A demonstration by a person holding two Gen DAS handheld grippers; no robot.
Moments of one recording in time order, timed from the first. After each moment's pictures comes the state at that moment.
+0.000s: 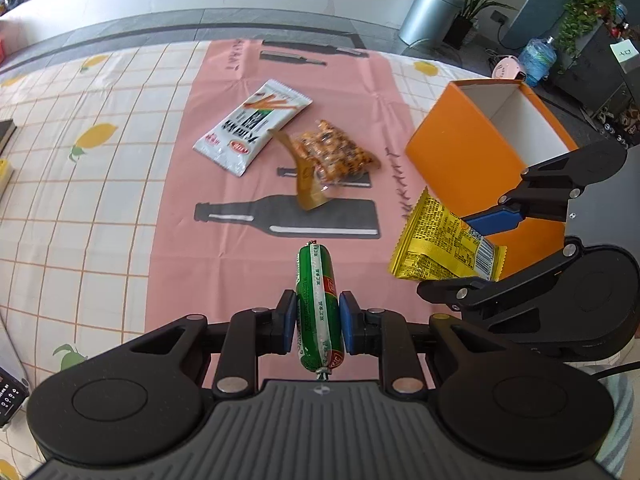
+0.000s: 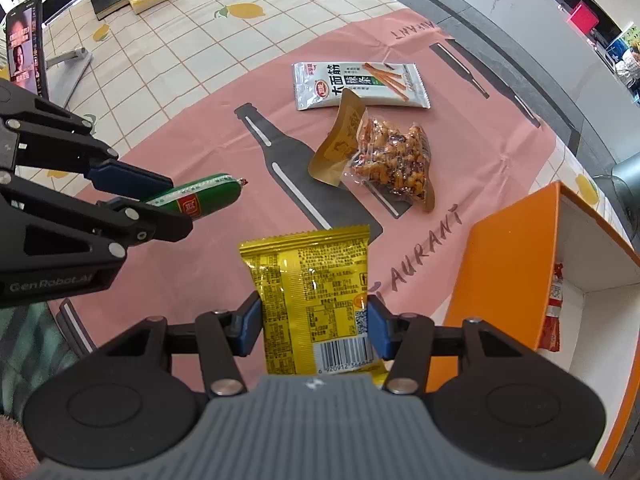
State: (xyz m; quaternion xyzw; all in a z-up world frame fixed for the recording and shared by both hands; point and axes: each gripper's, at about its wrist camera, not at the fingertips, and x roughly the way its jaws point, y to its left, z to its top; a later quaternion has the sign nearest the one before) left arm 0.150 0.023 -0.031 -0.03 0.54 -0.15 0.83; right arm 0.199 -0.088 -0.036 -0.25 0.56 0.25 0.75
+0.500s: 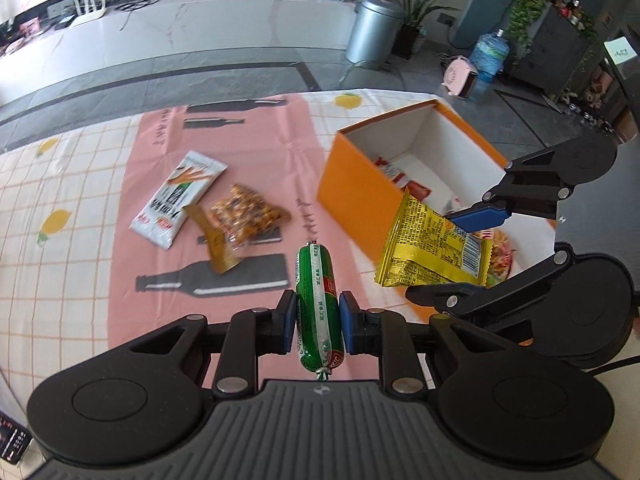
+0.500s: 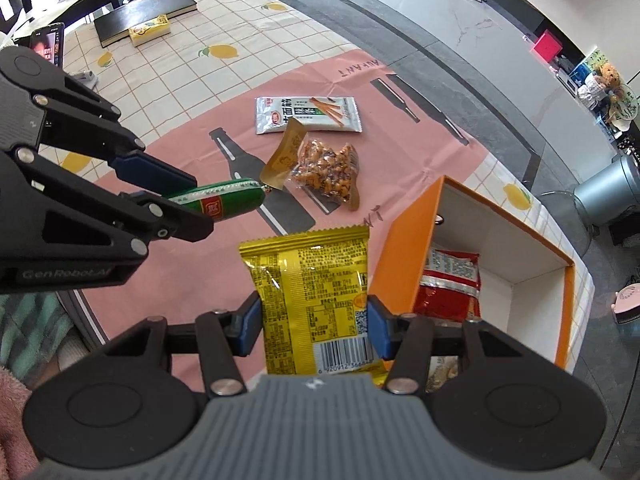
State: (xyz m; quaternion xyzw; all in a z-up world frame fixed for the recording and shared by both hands) left arm 0.150 -0.050 0.029 0.01 0.50 -0.21 0.84; right arm 0.171 -0.154 0.028 -0.26 0.51 0.23 0.78
